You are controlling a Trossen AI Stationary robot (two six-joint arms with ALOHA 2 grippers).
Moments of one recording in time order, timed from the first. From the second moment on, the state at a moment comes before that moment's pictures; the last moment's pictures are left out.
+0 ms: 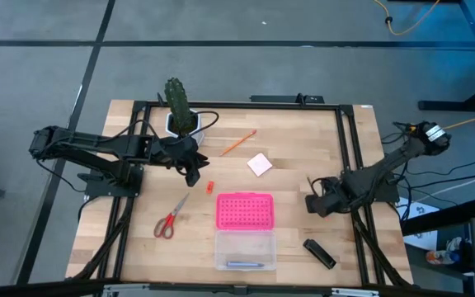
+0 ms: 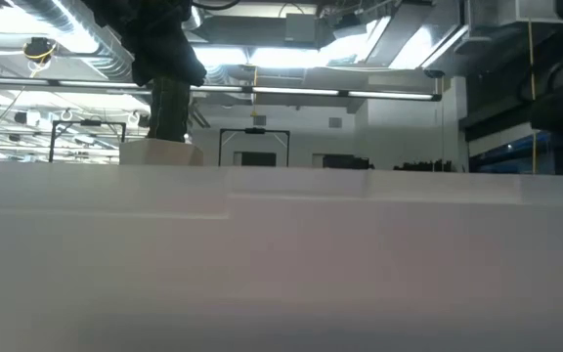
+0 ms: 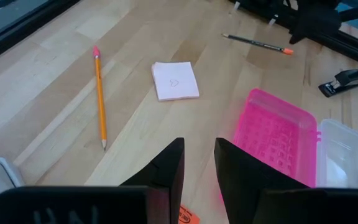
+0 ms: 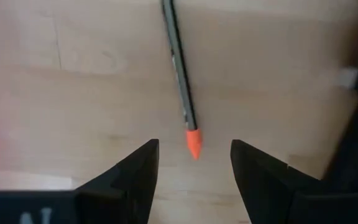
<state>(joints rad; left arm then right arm) -0.01 1.05 0.81 -0.40 -0.22 -0.46 0.54 1.16 0.61 -0.90 -0.05 2.04</state>
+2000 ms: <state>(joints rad) -0.01 1.05 0.81 -0.40 -0.22 -0.46 0.55 1.38 0.90 -0.62 0.22 1.71</state>
